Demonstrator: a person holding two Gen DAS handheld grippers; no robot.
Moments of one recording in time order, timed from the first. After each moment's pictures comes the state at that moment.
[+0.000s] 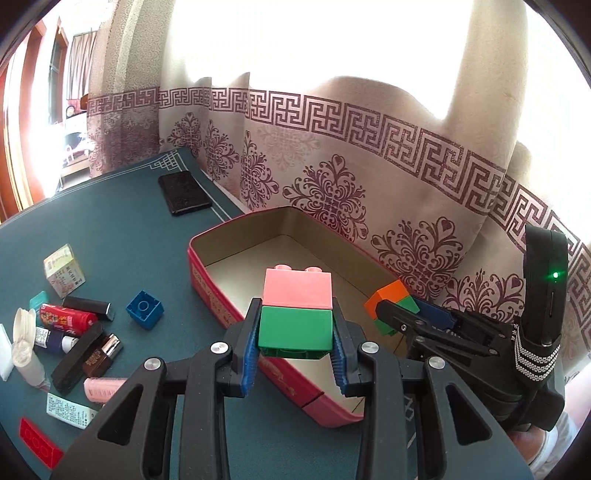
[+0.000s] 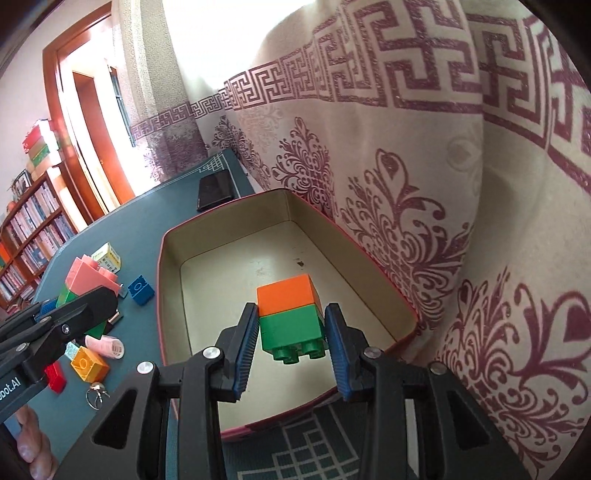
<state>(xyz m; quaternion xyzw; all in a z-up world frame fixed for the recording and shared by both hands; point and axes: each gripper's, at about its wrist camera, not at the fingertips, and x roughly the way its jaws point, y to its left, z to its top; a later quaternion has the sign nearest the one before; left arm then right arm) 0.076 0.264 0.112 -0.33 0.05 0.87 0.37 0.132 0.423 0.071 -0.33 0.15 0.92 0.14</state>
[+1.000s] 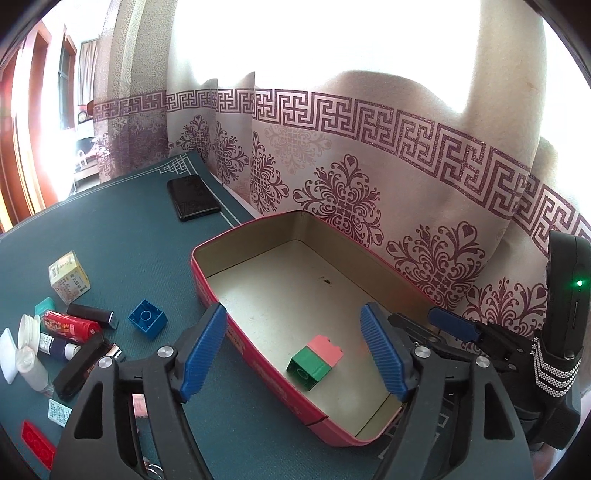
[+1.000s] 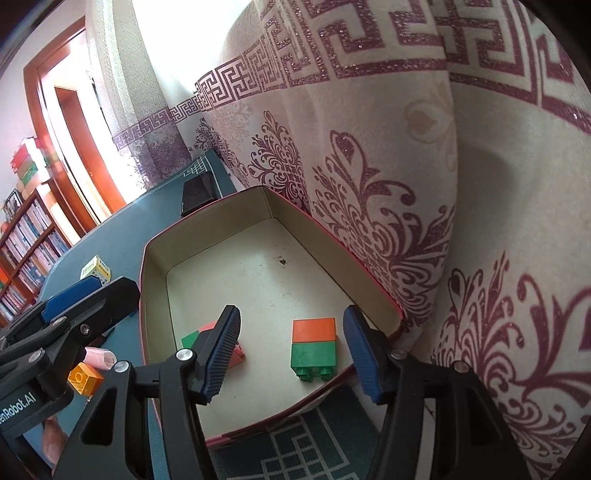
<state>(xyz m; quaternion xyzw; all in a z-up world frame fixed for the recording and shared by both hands) 0.069 0.275 0.105 -0.33 0.06 0.88 0.33 0.131 0.437 0.066 -0.33 0.18 0.92 0.15</state>
